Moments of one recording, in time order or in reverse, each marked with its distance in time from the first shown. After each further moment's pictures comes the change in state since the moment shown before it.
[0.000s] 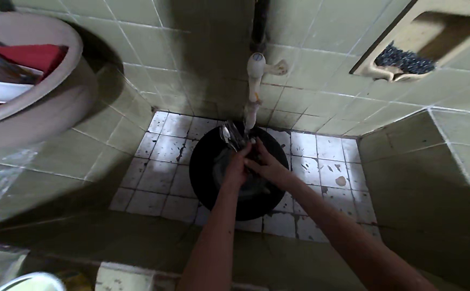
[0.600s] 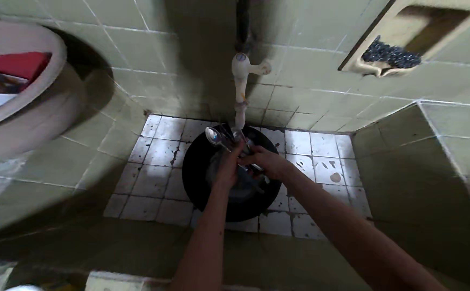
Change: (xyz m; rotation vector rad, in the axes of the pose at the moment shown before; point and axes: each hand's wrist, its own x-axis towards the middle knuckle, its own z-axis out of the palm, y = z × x) left_hand 0.011 -0.006 -0.013 0.256 -0.124 0.160; right_hand 0.020 -0.013 -0.019 0.295 -0.202 0.311
